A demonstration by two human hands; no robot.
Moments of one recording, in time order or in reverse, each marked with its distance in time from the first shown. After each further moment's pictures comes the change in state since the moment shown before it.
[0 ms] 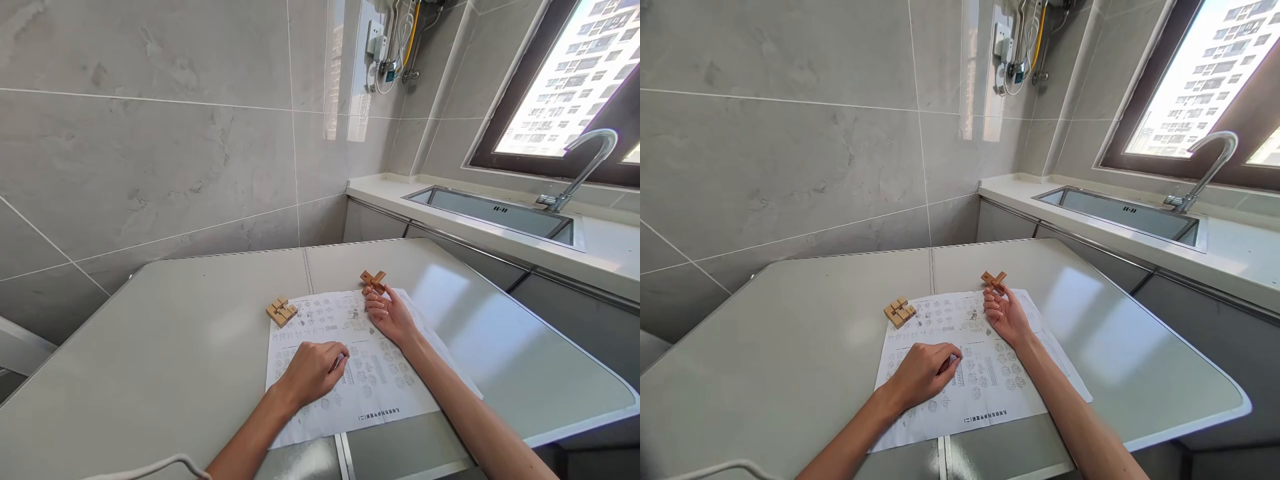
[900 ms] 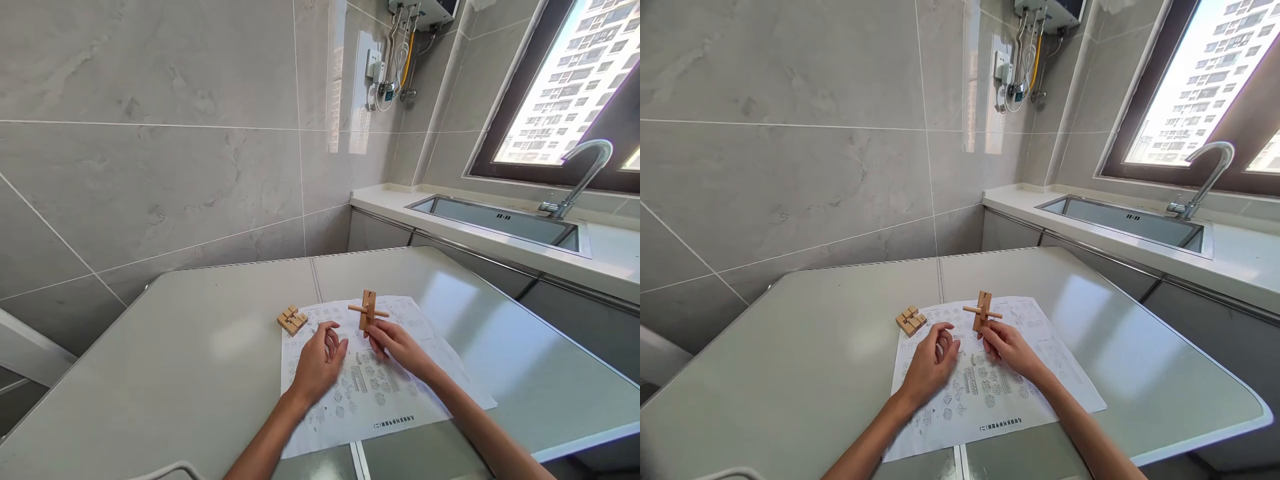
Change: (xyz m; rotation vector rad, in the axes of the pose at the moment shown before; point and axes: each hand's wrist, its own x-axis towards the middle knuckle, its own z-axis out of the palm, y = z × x) left_hand 0.002 -0.005 -0.003 -0.397 0.292 -0.339; right_hand -0.056 0.040 0.035 -1.148 -0.062 -0.201
